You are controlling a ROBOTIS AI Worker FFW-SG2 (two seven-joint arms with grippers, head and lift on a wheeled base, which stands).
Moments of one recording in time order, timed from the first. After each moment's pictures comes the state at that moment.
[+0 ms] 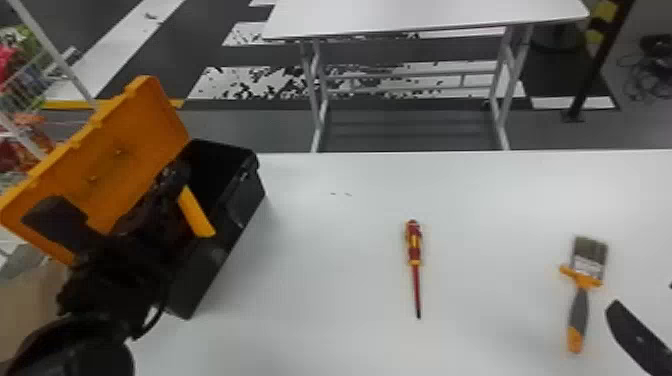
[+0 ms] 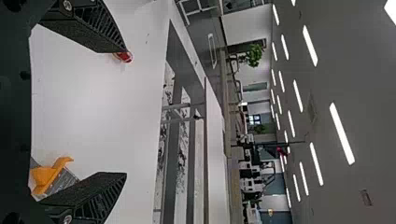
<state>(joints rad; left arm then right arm) 0.35 0.10 0.42 -1.96 0.59 0.27 -0.20 0.64 -0.02 -0.40 -1.90 -0.24 -0.07 0.85</state>
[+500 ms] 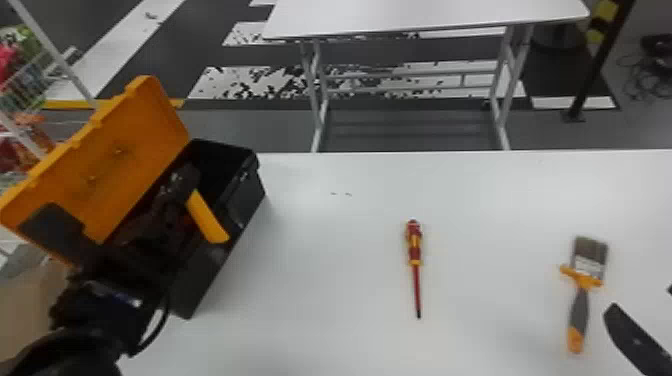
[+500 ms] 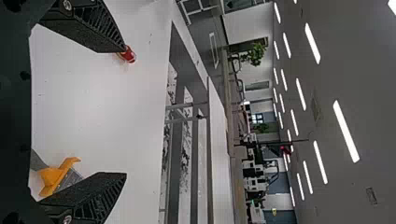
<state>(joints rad) 0.43 0.09 0.42 -2.06 0.67 0.33 -0.22 0.64 -0.01 -0.40 -1.89 -0.24 -0.06 0.85</state>
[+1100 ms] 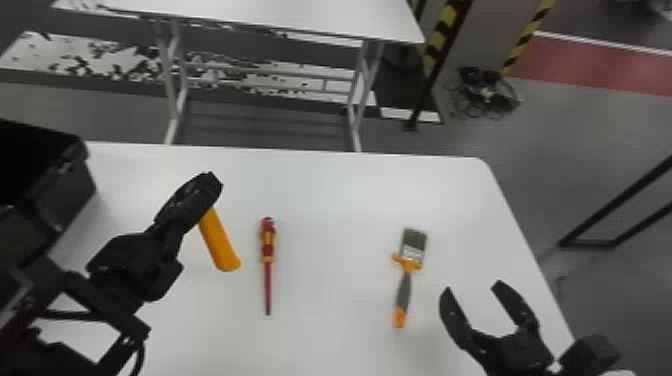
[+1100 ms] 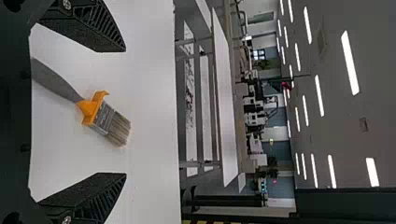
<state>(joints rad) 0.52 0.06 -0.07 -2.18 0.65 0.33 -0.22 0.65 0.00 -0.38 -1.74 -0.24 -0.21 0.55</state>
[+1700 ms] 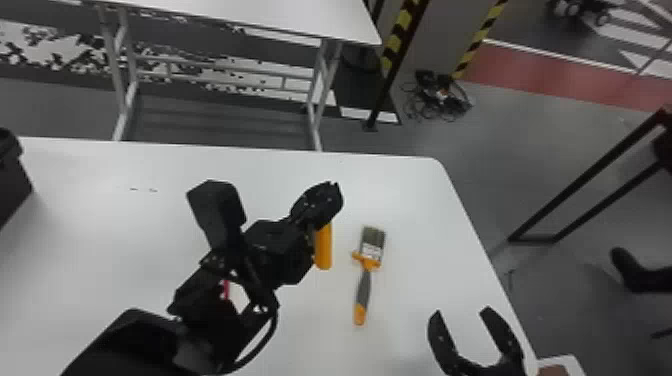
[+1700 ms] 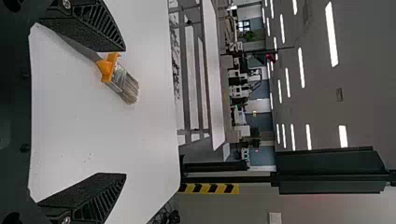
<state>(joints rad) 0.16 0.00 -0.55 -1.77 0.47 0.20 -0.12 0.70 0.00 -0.43 -1.58 -0.33 -0.46 0.56</state>
